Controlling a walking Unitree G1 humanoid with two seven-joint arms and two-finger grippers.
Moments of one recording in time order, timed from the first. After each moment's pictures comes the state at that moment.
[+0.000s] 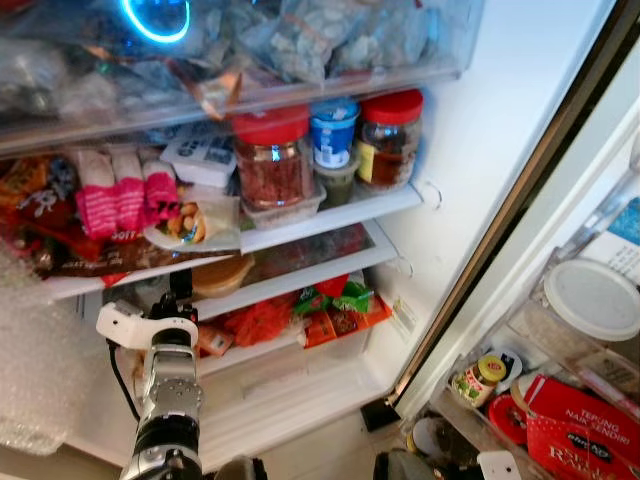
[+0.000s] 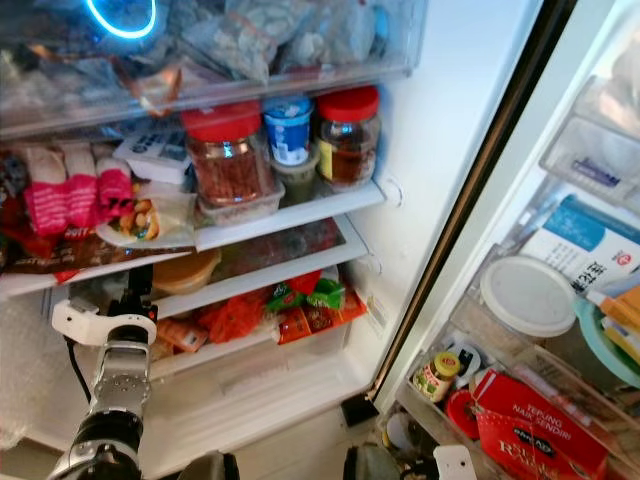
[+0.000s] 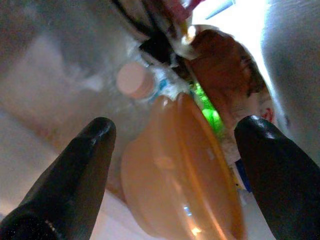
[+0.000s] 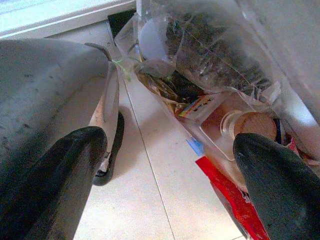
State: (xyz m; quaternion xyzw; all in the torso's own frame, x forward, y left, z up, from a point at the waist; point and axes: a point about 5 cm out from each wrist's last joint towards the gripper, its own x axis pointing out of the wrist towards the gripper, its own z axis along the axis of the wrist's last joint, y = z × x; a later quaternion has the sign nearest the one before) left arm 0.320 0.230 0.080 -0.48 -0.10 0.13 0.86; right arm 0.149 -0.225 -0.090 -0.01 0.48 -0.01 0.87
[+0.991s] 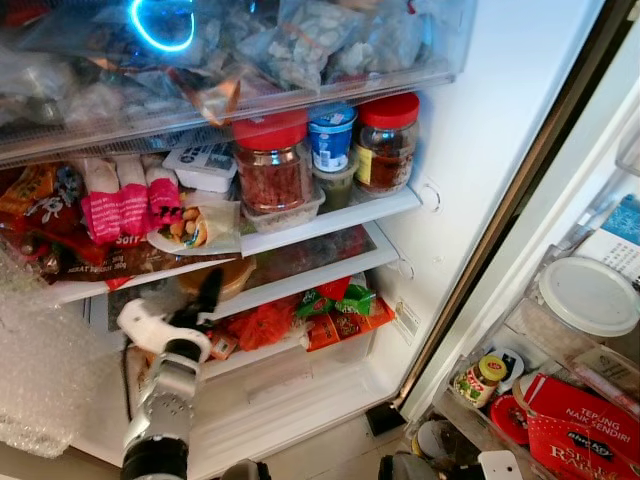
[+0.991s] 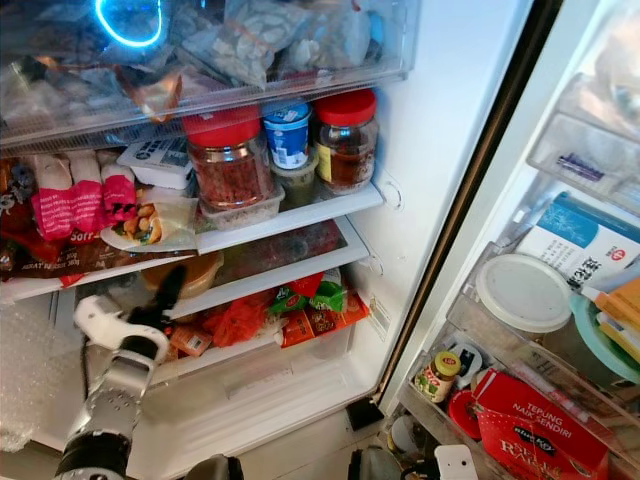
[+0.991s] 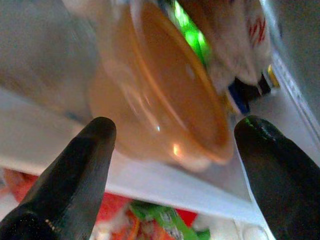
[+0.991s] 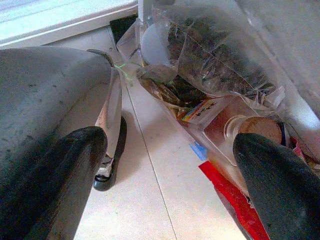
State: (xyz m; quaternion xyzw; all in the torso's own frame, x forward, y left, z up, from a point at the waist) left arm 0.317 0.207 0.070 -0.44 0.02 0.02 0.90; right arm 0.149 -0.226 -0.090 -0.02 0.48 -0.01 0.88
